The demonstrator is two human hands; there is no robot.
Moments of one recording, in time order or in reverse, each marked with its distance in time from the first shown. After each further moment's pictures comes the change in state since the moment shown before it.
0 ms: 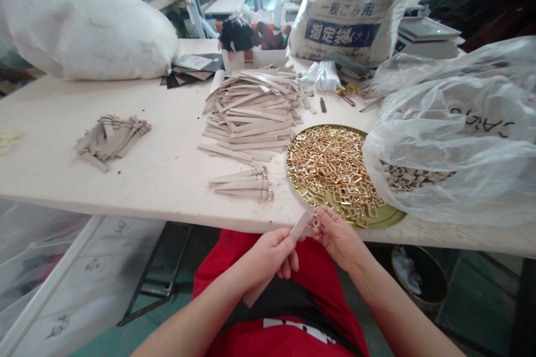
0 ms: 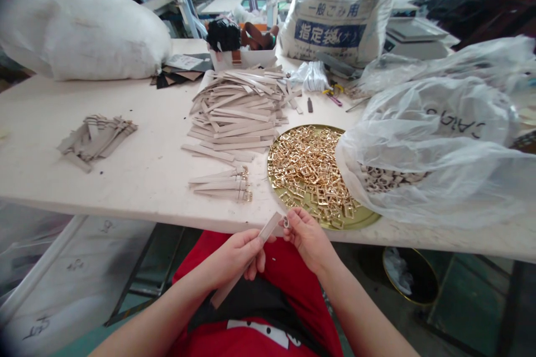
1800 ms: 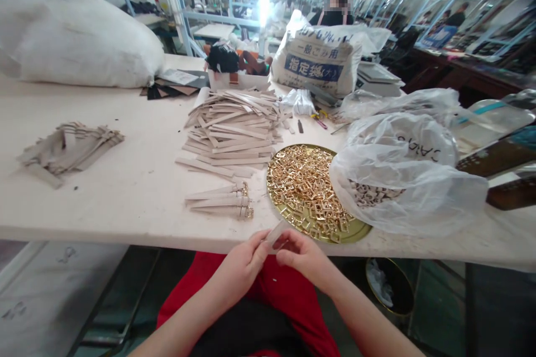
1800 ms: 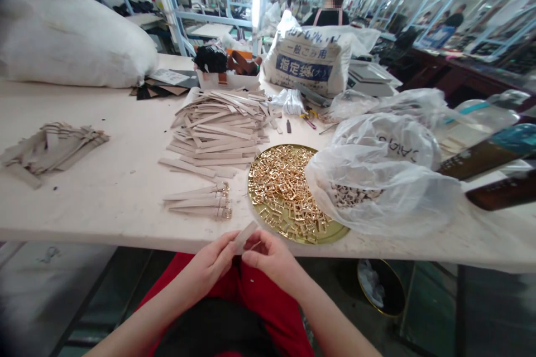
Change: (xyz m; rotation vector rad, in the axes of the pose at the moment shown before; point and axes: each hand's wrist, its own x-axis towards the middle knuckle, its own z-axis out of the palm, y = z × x) left_hand 0.000 0.008 -0.015 0.216 0.255 0.232; right_hand -0.008 -0.009 0.017 -0.620 -0.269 -0.141
